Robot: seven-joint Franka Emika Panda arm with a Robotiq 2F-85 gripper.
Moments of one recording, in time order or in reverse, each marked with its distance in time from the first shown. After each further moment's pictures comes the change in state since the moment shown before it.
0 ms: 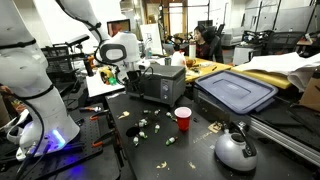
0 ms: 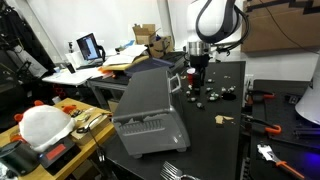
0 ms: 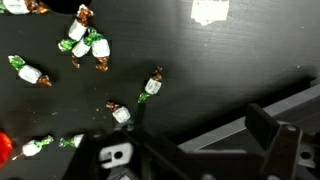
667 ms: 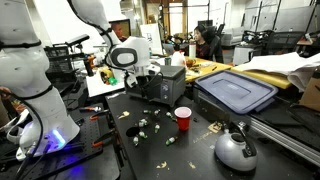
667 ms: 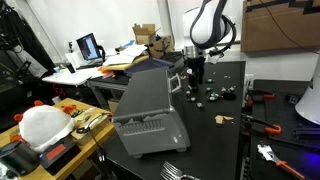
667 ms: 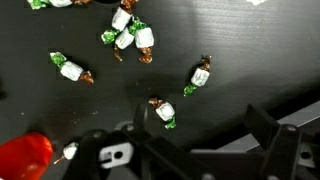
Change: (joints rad) arm -0.084 0.144 -0.042 0.114 -0.129 0.000 0.071
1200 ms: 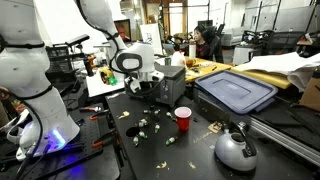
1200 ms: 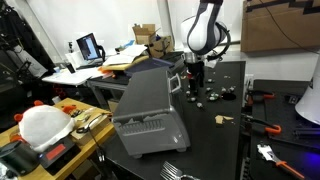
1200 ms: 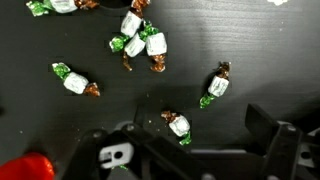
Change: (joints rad) arm -0.020 0.104 -0.010 0.061 -0.006 -0.016 0.000
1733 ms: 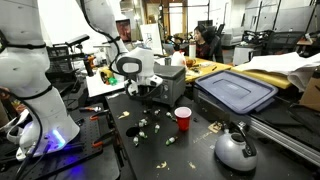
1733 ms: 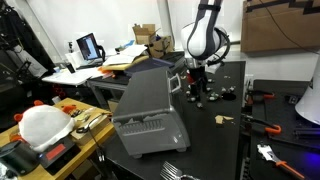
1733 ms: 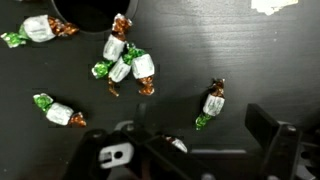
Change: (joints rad) arm -0.005 0.050 0.025 0.002 0.038 -0.004 0.060
